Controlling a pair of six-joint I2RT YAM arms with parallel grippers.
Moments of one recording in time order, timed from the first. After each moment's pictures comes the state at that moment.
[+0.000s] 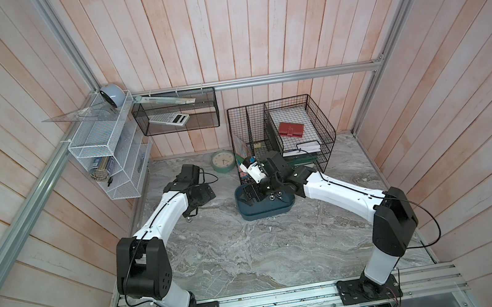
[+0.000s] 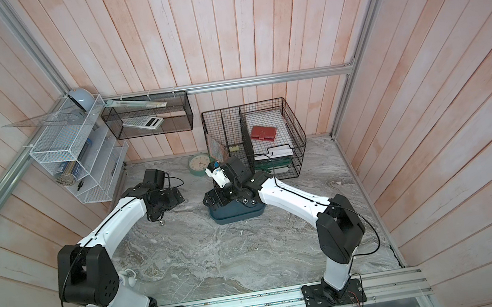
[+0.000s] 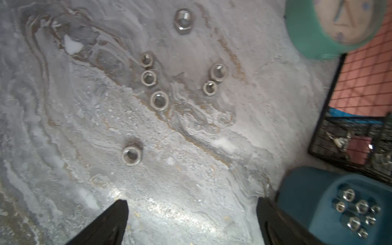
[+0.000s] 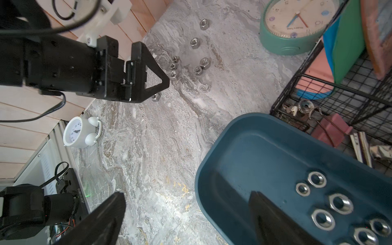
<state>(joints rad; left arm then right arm) -0.13 1.59 1.18 -0.74 -0.09 -0.61 0.79 1.75 1.48 -0.45 -0.32 0.23</state>
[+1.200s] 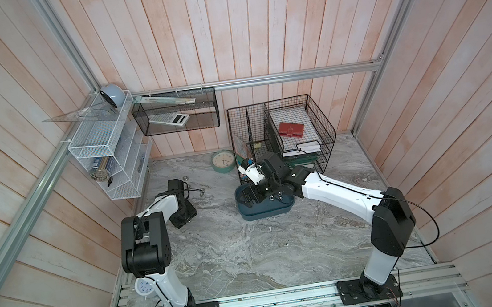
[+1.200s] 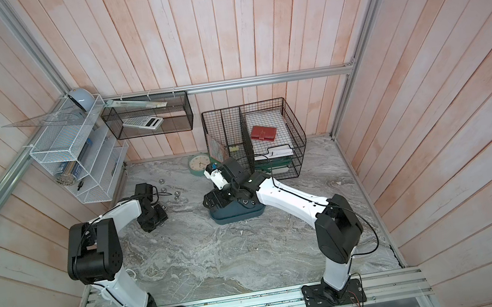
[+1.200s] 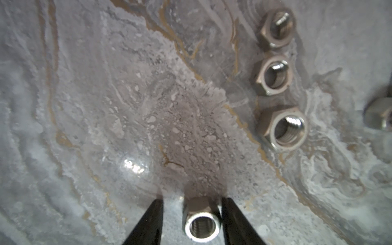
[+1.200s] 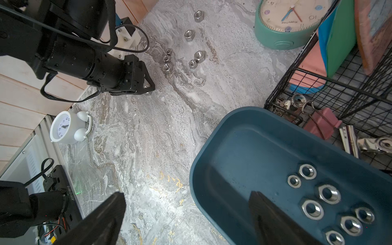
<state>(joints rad) 0.04 1.81 1.11 -0.63 -0.05 -0.55 0.79 1.75 1.48 -0.50 -0.27 0.21</state>
